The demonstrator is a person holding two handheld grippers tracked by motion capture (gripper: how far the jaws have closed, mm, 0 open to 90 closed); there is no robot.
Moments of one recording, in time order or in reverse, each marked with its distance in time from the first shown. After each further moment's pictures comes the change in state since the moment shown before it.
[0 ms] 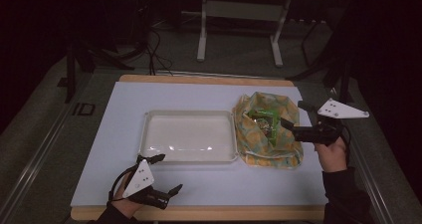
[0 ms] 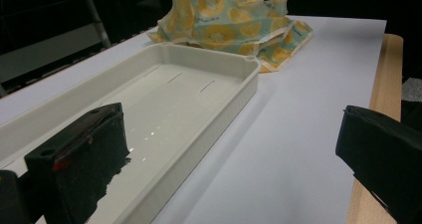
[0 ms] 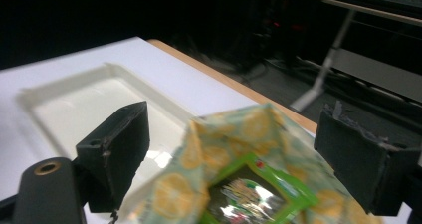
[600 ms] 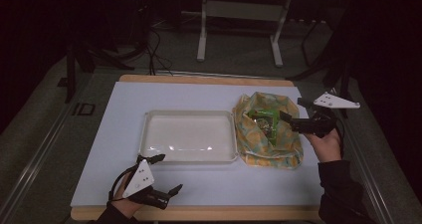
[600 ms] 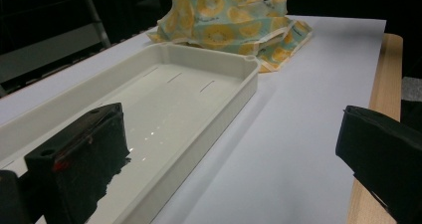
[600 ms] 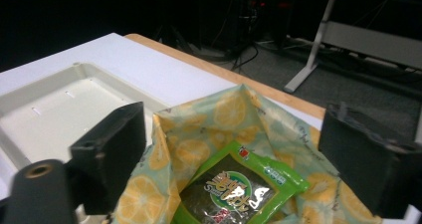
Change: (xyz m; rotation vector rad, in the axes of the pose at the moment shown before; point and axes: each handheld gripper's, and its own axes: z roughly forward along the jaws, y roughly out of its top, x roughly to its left) left arm 0.000 0.000 0.000 0.001 -0.001 0.001; right arm -0.028 -0.014 0.027 0.036 -0.029 0.114
